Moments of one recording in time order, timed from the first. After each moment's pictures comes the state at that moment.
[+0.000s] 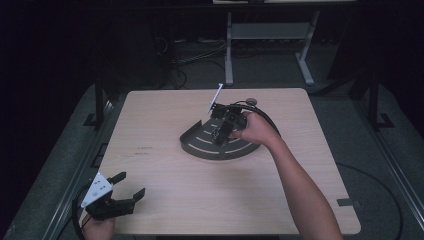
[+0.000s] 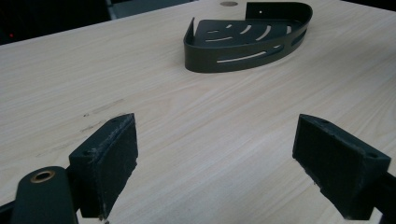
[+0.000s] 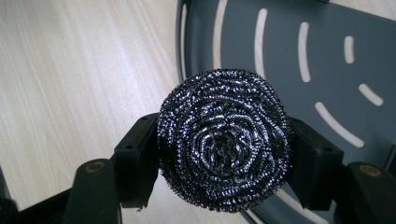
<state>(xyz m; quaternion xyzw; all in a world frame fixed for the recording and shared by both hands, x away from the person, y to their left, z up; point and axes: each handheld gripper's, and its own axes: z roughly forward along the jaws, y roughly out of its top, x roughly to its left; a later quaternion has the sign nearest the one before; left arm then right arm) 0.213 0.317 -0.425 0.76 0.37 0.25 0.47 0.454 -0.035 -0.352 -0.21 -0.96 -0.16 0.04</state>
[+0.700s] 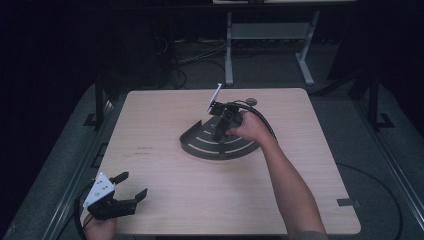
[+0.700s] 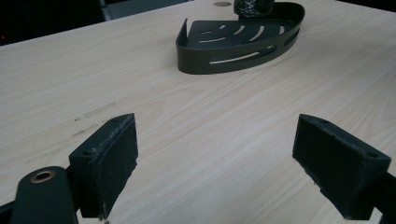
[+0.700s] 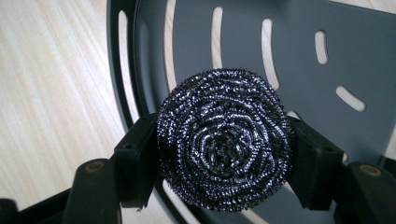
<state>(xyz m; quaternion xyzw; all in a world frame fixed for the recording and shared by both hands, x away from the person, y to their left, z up) 0.214 0.312 -0.424 0.77 0.37 0.25 0.47 0.488 -0.030 -0.384 -0.25 -0.96 -0.15 0.04</state>
